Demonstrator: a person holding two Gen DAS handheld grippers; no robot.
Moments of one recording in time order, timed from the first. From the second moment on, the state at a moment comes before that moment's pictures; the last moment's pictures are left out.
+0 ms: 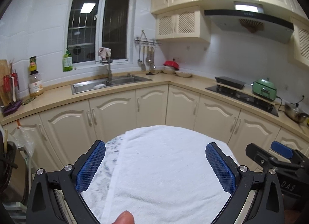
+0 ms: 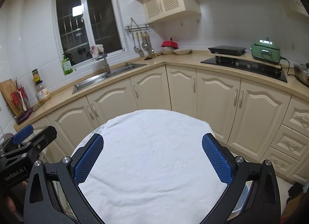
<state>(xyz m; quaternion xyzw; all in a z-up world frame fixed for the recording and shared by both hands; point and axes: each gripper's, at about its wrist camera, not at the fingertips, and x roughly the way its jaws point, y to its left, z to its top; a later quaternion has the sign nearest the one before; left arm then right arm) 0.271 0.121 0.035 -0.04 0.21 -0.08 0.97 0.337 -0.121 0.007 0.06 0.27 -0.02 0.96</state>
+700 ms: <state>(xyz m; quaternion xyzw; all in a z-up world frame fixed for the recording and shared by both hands) 0.060 0.162 -0.019 -0.05 0.15 -0.07 0.99 0.216 -0.083 -0.003 0.04 0.22 -0.04 0.97</state>
